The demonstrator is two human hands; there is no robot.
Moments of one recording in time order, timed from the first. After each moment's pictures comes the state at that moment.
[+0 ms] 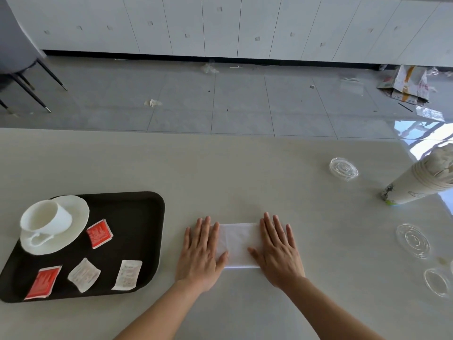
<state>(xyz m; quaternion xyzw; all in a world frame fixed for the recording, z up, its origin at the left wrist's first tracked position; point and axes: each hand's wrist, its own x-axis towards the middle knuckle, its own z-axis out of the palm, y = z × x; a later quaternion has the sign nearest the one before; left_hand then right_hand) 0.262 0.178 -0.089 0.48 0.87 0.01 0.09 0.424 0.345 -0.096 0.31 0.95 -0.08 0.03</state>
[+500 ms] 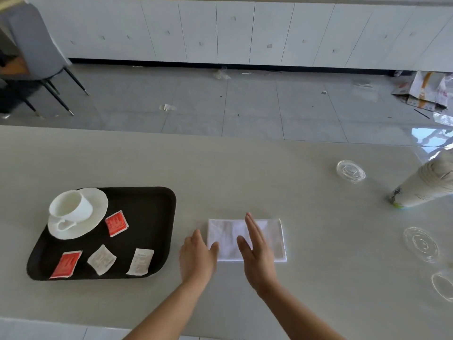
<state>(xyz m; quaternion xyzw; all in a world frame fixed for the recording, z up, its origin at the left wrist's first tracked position) 0.276 0.169 -0.050 0.17 0.95 0.19 0.17 0.389 0.270 -0.049 0.33 0.75 -0.55 -0.18</state>
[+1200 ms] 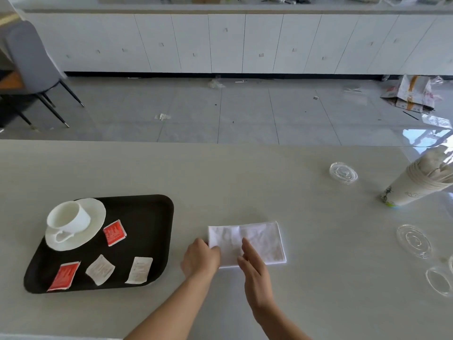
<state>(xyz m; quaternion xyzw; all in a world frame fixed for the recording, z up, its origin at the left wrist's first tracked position) 0.273 0.189 -0.040 0.08 0.95 0.20 0.25 0.409 0.240 -0.054 0.41 0.57 -0.70 -0.15</state>
